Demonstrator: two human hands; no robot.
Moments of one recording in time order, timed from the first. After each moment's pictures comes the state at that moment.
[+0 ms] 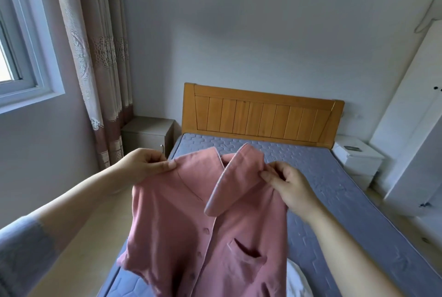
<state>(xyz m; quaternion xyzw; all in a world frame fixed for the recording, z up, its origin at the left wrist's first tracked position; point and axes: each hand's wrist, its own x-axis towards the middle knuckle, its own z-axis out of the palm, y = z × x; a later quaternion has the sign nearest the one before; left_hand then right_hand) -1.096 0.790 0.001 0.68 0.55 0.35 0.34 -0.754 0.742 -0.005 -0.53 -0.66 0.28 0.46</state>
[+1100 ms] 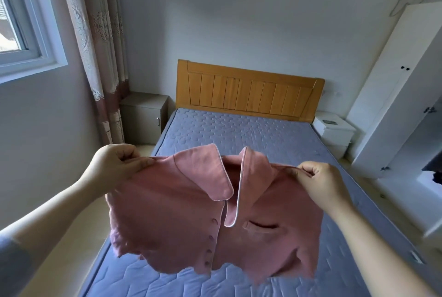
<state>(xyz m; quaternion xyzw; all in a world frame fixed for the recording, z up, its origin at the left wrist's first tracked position) -1.127 0.553 -0.060 0.69 0.56 0.44 0.13 -0.672 0.505 -0.047 -0.62 -0.68 0.04 0.39</state>
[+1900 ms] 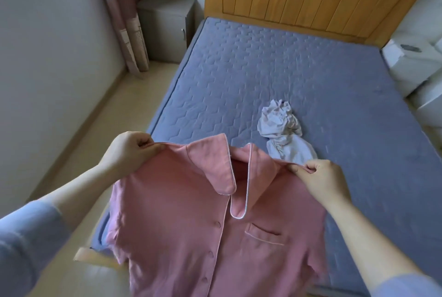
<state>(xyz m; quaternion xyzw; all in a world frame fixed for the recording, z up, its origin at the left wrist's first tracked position) -1.150 0.606 -0.267 0.63 0.71 0.24 0.19 -0.708 0.589 -0.260 -0.71 -0.65 0.14 0.23</state>
